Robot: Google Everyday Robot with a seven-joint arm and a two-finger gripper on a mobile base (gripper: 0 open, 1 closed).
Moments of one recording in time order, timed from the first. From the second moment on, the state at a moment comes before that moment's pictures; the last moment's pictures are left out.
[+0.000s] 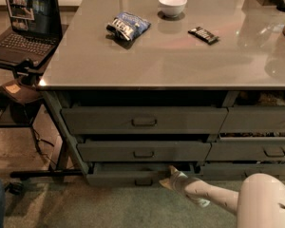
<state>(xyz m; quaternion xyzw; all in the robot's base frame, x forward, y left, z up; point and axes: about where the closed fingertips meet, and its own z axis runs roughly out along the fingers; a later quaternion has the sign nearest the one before) 0.627 -0.151 0.174 -0.41 0.82 0.03 0.40</state>
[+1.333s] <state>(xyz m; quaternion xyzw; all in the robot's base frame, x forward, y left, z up) 0.588 -0.148 0.172 -0.39 0.83 0.04 0.39</state>
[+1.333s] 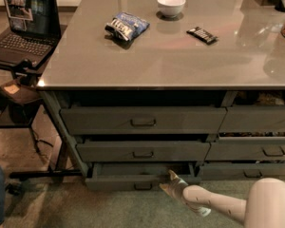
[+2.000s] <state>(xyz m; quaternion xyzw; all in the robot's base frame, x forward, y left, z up) 0.554 -0.151 0.186 -0.38 0.83 0.02 0.41</state>
